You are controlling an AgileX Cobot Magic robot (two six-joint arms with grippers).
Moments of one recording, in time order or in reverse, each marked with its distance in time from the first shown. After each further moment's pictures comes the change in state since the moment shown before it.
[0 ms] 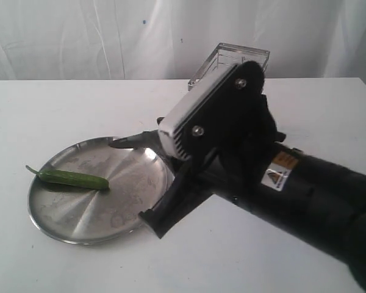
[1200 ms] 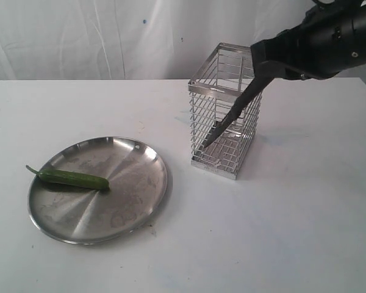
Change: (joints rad) left arm 0.000 0.000 0.000 0.000 0.000 0.000; right arm -0.744 0.090 -0.523 0.067 1.041 0.219
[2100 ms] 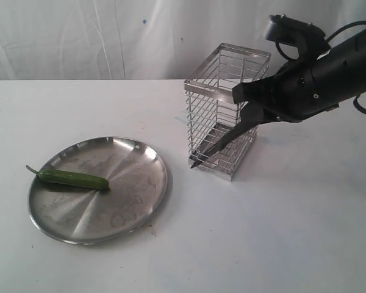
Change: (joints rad) left arm 0.000 0.000 0.000 0.000 0.000 0.000; right arm 0.000 0.178 0.045 0.037 -0.001 0.078
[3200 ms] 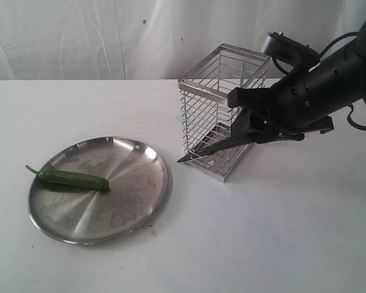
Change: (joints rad) left arm 0.000 0.000 0.000 0.000 0.000 0.000; right arm 0.000 0.051 -0.006 0.006 0.076 0.165
